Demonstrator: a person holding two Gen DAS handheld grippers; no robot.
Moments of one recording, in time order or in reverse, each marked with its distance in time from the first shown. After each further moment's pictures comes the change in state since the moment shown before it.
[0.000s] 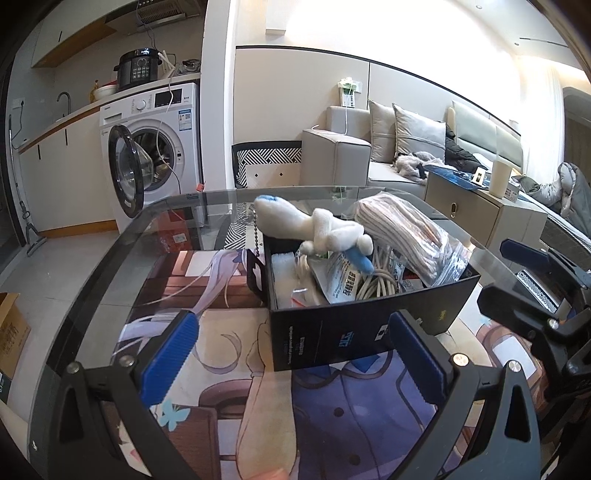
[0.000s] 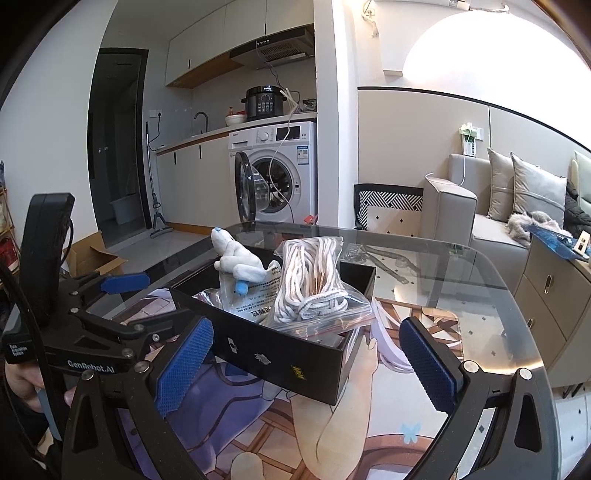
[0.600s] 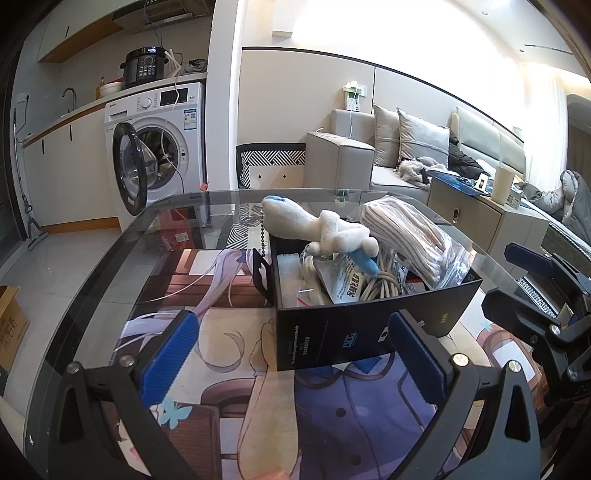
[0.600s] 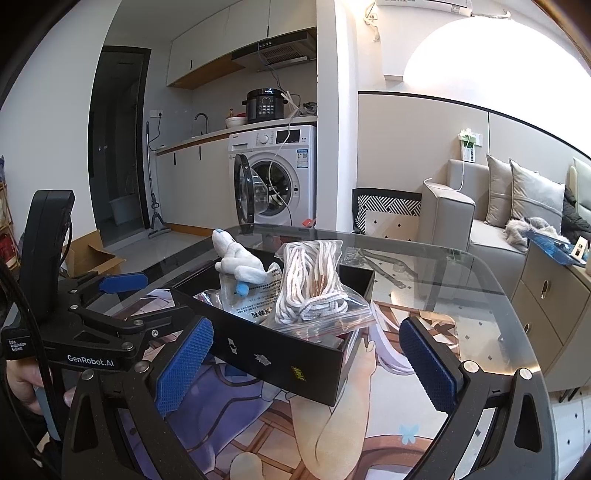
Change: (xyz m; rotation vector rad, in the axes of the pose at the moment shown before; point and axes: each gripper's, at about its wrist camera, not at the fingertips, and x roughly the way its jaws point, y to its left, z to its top) left arm -0.003 0.004 0.001 -0.023 -0.013 0.009; right arm -0.003 0.001 -0.001 -0.016 -0.010 -0.010
